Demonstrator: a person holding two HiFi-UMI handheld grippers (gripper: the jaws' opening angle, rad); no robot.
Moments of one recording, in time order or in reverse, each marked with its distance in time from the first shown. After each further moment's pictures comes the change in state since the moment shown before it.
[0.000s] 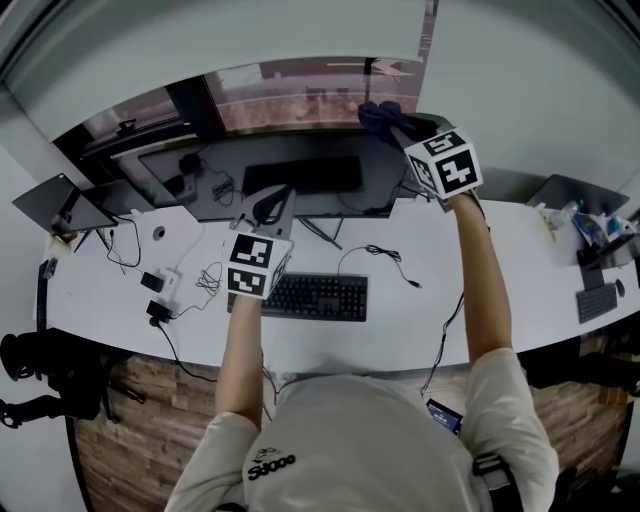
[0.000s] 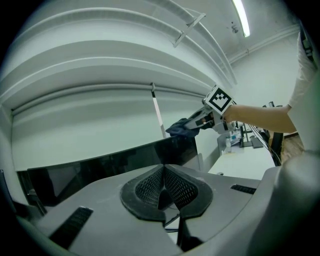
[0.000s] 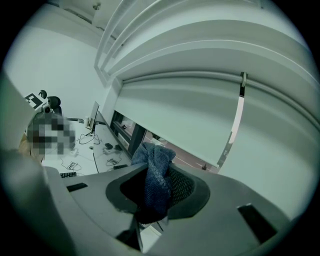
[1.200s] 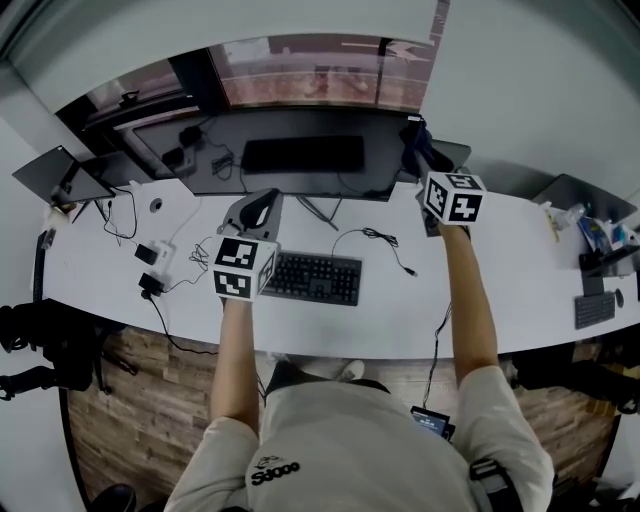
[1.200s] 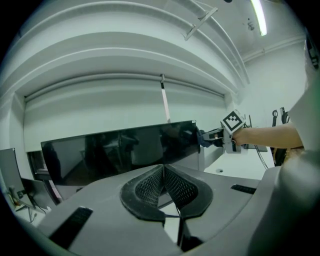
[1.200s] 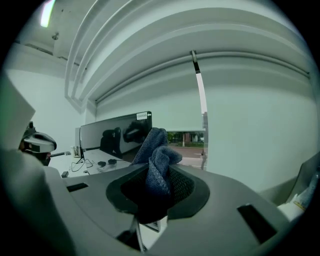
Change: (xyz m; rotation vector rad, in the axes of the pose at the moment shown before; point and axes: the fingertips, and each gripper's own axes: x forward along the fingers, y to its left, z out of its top) left arm -0.021 -0.014 -0.043 -0.117 0.095 0.067; right arm -0.001 -0.008 -0.127 0.433 -0.091 -0.084
